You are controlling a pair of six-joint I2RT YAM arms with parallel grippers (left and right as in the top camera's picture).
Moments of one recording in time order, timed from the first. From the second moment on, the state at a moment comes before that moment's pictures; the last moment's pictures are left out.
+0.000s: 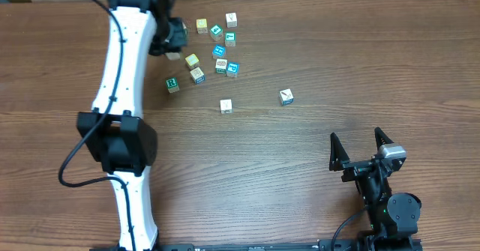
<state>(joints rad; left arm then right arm) -0.14 2.27 2.40 -1.47 0.01 -0.29 0.05 0.01 0.02 -0.03 -0.11 0.12</state>
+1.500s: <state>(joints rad) -0.63 2.31 1.98 -1.15 -0.17 -0.78 0.05 0.01 0.02 -0.02 -0.11 0.12</state>
